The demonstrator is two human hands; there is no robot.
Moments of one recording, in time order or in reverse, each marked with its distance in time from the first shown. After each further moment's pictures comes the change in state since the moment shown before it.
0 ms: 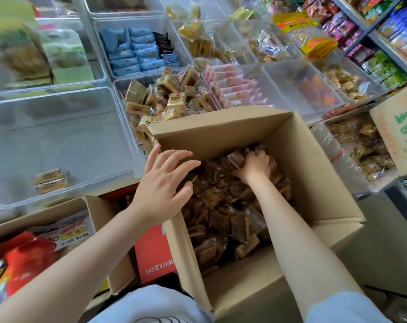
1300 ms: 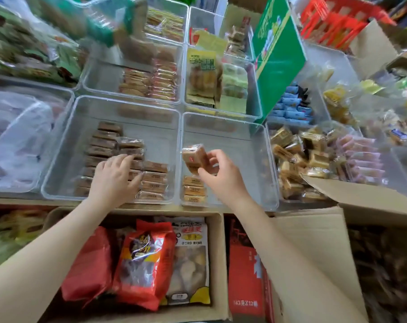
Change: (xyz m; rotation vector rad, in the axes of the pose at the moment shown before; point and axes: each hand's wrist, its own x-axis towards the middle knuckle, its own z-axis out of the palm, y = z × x) left_hand -0.231 -0.367 -0.186 0.297 0.093 -0.836; right_hand -0.209 -0.429 0.031 0.539 -0.123 -0.818
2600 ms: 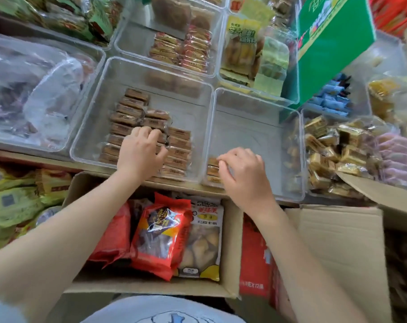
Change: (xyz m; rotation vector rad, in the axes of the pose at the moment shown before) left_hand -0.004 0.004 0.005 -0.014 0.060 0.054; right_hand -0.033 0.002 0.025 -0.452 0.123 -0.390
